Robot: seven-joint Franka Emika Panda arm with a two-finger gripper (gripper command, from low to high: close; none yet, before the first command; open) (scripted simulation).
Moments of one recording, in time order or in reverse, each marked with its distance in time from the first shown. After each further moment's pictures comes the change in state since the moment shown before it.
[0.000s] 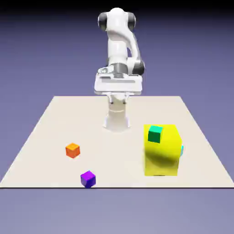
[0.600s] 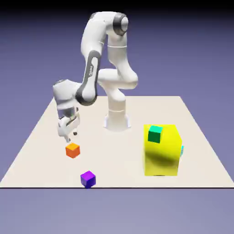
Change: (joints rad) arm -0.400 0.597 -0.291 0.110 0.609 -0.370 0.783
